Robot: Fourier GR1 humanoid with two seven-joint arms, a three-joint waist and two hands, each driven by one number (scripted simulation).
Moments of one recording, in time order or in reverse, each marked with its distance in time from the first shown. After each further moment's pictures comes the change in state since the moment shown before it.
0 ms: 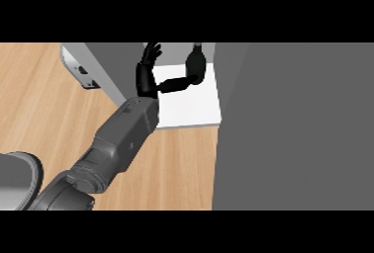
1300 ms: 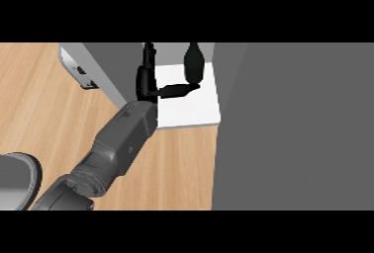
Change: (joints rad) left arm 0.036 -0.002 0.005 -0.018 -0.030 -0.128 -0.088; right arm -0.026 0.002 0.010 0.004 -0.010 -0.001 0.017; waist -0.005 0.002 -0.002
